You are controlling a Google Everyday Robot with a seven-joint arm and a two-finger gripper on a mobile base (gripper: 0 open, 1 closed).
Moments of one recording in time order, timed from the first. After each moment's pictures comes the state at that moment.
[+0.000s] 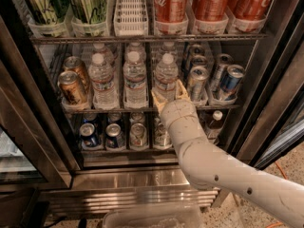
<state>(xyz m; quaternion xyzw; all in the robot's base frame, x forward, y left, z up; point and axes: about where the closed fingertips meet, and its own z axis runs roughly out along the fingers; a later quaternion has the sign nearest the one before) 0.614 -0.068 0.839 -0.17 0.68 -0.05 0.71</state>
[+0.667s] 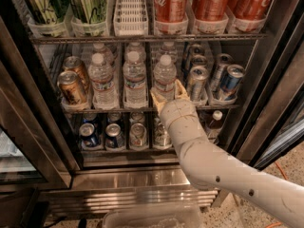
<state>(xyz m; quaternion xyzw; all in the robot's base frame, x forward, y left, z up) 0.611 -0.062 0.850 -0.17 0.67 -0.03 0.72</state>
